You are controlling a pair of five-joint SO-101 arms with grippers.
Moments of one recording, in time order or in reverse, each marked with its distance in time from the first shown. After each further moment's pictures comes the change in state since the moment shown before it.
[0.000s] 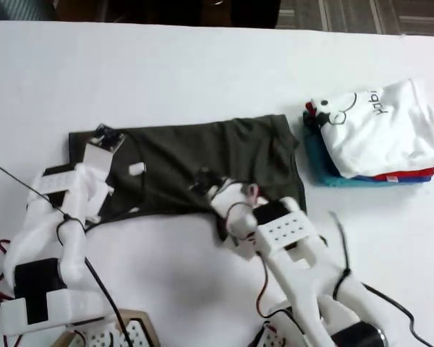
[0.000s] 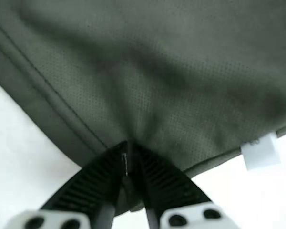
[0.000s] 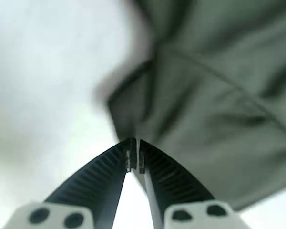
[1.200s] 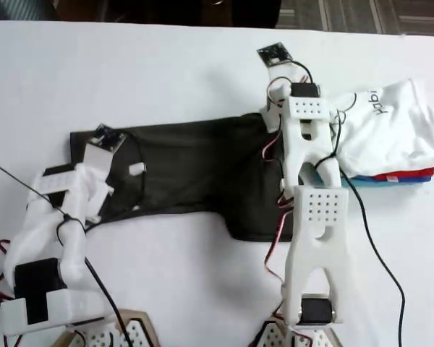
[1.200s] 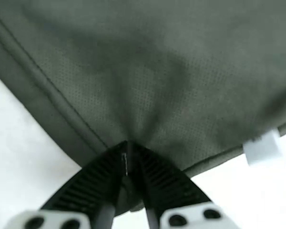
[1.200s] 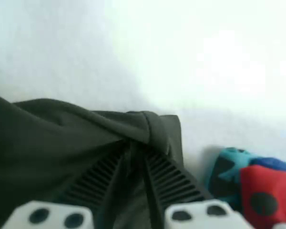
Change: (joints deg) left arm 0.0 0.0 0.0 0.0 0.0; right arm 22.8 92.8 -116.9 14.9 -9.2
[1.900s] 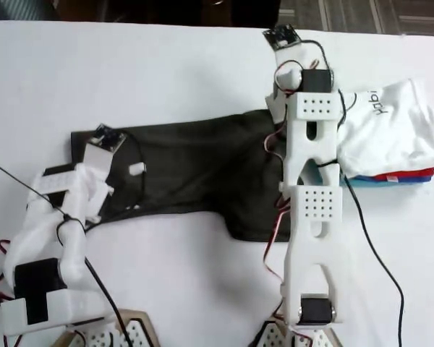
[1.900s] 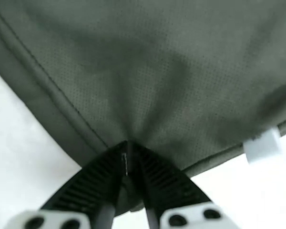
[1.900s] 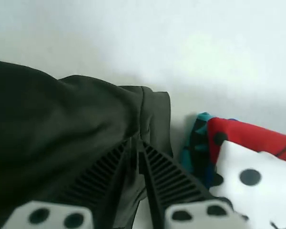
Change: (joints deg) left arm 0.0 0.0 0.0 0.0 0.0; right arm -0.4 3.4 -32.4 27.5 0.0
